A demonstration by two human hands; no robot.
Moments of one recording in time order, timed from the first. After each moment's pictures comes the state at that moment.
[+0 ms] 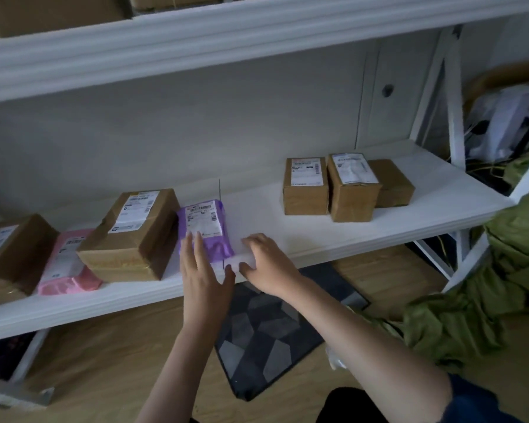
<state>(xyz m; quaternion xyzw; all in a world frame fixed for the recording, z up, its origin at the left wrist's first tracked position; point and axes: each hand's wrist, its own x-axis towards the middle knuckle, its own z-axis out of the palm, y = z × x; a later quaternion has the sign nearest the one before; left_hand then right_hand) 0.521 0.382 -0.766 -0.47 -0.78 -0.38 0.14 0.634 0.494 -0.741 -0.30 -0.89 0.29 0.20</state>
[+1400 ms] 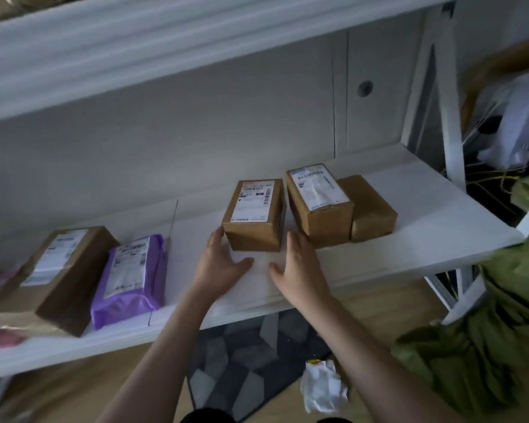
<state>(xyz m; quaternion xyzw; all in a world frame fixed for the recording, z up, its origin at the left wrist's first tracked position) 0.569 0.590 -0.745 -0.46 -0.80 -0.36 -0.12 0.743 0.660 -0.770 -0.40 -0.83 0.22 0.33</state>
